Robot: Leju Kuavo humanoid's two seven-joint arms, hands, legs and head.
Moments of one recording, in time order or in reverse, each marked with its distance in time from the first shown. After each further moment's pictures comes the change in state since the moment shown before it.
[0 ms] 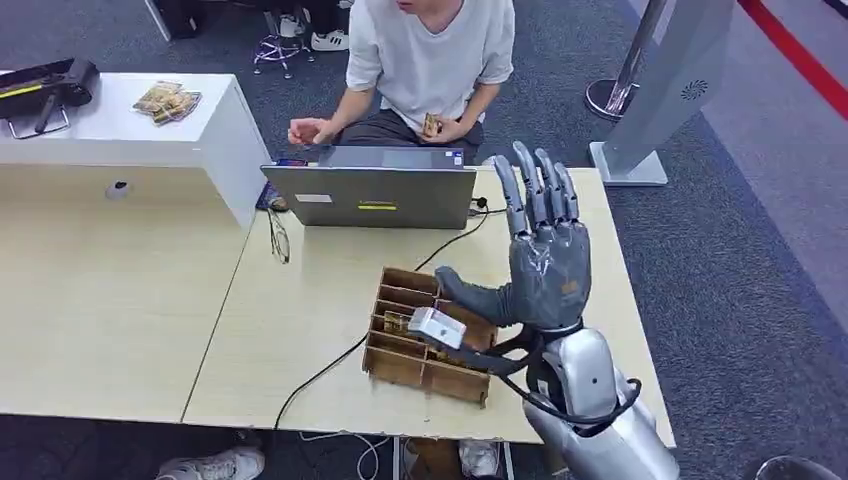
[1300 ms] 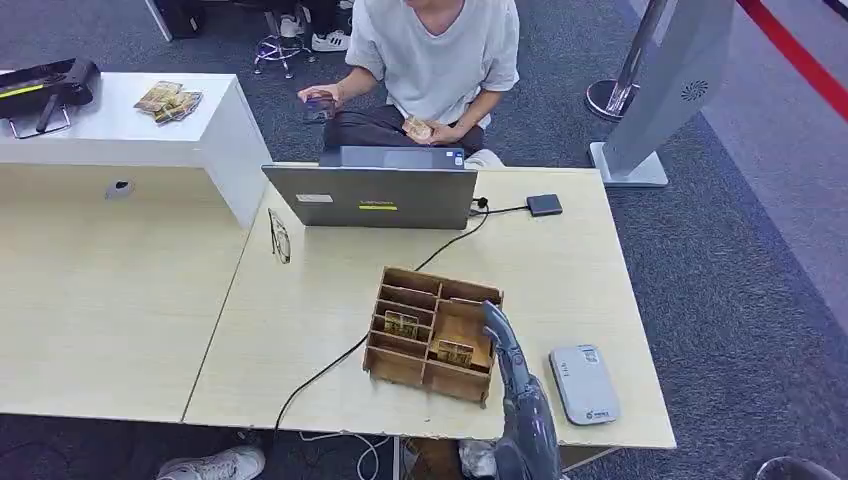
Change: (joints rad) left arm 0.013 0.006 0.031 0.000 0.120 0.034 -0.016; right arm 0.514 0.017 0.098 -0.228 -0.999 0.092 -0.516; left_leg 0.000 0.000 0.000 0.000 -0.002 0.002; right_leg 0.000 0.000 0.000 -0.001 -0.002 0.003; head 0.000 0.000
